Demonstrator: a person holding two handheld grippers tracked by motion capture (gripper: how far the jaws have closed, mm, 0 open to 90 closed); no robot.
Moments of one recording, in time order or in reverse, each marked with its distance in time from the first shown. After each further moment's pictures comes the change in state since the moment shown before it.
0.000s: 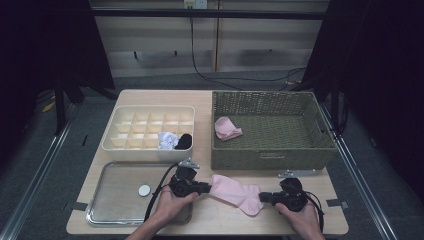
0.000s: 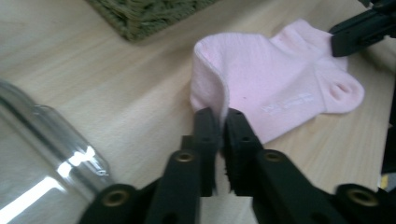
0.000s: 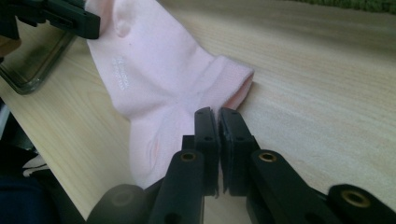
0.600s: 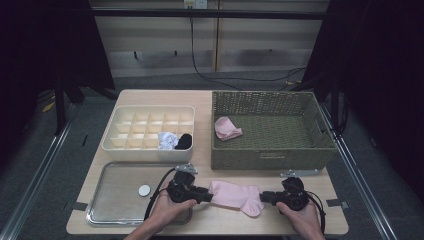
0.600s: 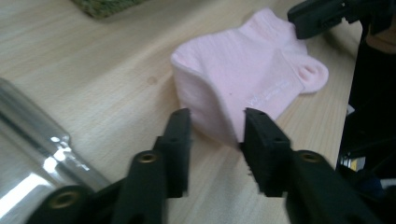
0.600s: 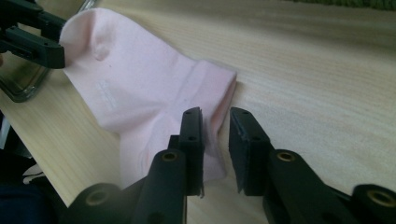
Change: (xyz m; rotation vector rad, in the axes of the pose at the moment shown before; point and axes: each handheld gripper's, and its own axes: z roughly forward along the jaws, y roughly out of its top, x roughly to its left) left arm -0.004 -0.010 -0.009 0.003 -0.076 -0.016; right arm -0.007 -0.002 0.000 -0.010 -0.004 0.035
